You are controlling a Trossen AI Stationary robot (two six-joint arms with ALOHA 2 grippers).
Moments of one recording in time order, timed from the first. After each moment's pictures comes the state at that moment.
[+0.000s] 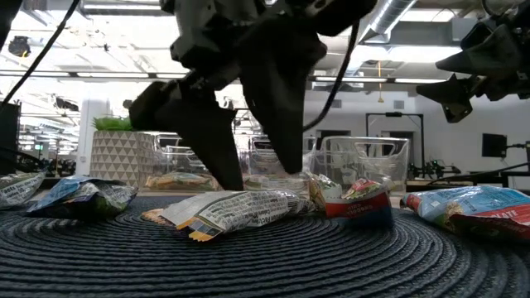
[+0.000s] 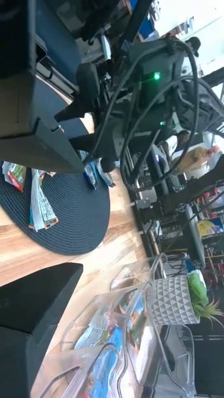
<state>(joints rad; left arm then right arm) -0.41 2.13 1.61 -0.66 0.00 -1.30 0.18 0.12 0.01 0.04 0.13 0.27</state>
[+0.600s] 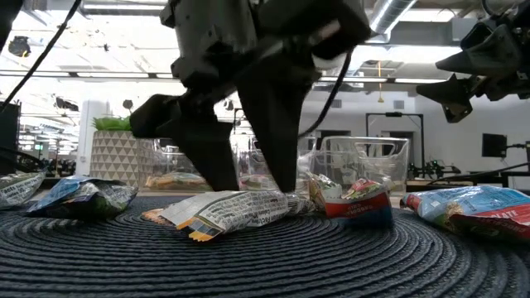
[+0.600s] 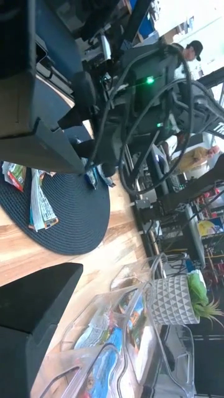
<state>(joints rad) -0.40 2.15 1.61 -0.68 -0.05 -1.31 0.18 0.12 0.01 0.04 0.13 0.27</state>
